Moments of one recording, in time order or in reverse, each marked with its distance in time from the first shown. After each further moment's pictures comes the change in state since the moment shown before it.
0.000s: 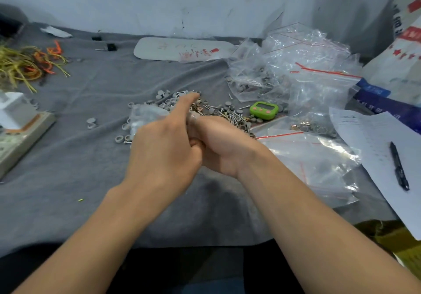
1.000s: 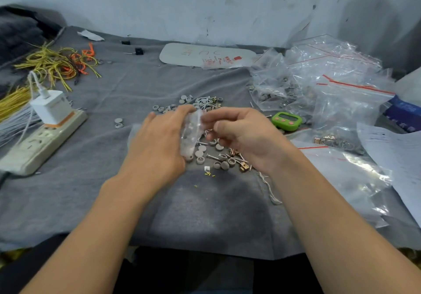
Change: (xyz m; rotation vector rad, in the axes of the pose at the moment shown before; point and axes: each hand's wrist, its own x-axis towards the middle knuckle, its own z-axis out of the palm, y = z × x) left_hand 0.016 -0.067 -0.004 0.192 -0.054 0.070; right_hand 0.008 -0.015 -0.022 -0.282 0.082 -0.164
